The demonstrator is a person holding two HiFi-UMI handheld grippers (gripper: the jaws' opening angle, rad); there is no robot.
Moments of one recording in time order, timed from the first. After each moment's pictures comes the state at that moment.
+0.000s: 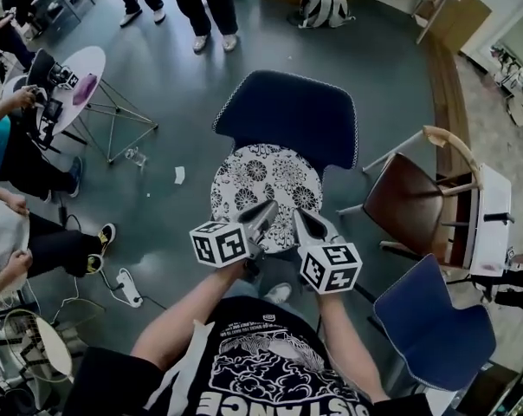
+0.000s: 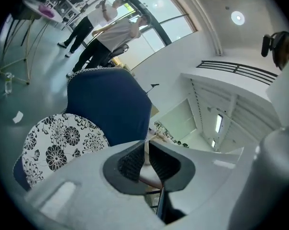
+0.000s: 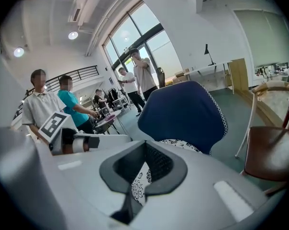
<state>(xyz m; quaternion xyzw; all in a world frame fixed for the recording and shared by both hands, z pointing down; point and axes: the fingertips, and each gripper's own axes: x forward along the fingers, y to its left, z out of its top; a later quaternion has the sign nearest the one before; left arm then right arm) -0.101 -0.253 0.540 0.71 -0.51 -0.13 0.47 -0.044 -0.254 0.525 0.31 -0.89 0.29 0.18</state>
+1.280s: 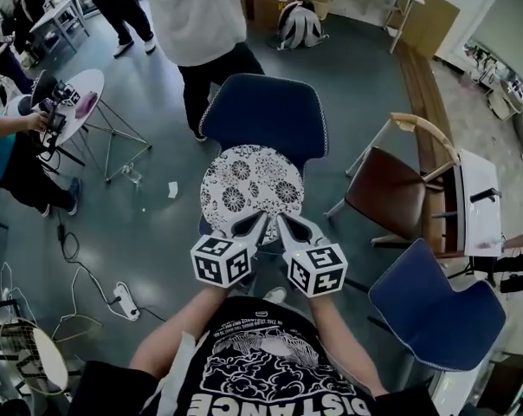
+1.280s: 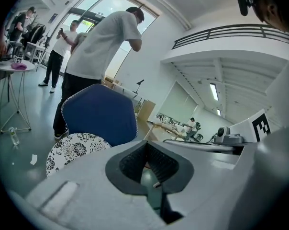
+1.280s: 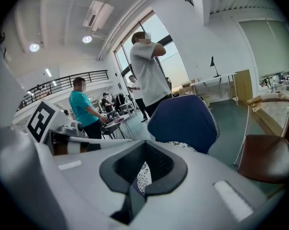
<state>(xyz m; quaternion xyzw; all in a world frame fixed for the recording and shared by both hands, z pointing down) -0.035 -0.179 0.485 0.77 -0.55 0.00 0.33 -0.001 -0.182 0.478 0.29 -0.91 0.24 0.14</state>
